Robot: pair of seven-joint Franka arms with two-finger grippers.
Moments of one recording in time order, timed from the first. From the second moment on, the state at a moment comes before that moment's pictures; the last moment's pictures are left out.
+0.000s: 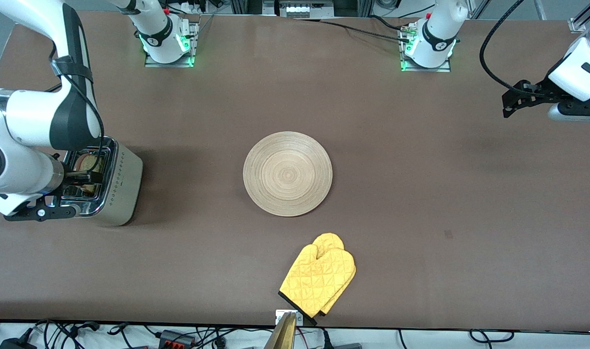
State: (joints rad) left arm -0.10 -0.07 0.03 -1.68 0.07 1.60 -0.02; right arm 0.29 0.49 -0.30 -1.33 -0.11 1.60 -0.05
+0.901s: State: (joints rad) left arm -0.10 -0.07 0.04 -1.68 0.07 1.59 -0.02; right arm 0.26 0.39 -0.29 -1.17 0.03 1.35 -0.13
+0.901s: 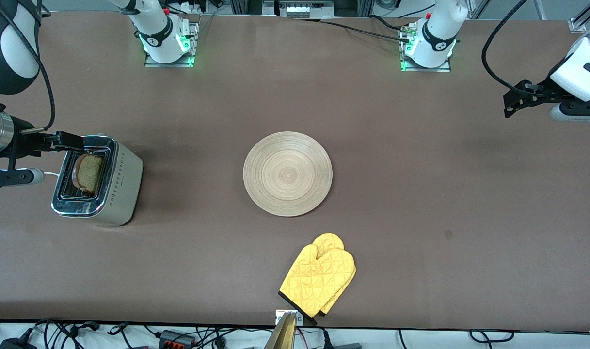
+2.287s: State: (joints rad) left arm -0.10 -0.07 0.04 -1.68 0.07 1.58 -0.02; right arm 0.15 0.25 -0.23 -1.39 0.03 1.42 -0.11
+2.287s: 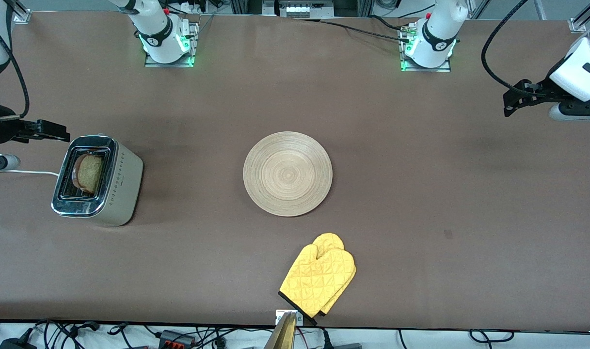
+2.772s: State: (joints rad) left arm -0.10 -0.07 0.04 -1.68 0.07 1.58 -0.02; right arm -0.02 0.09 -0.06 -1.60 0.01 1.60 -0.11
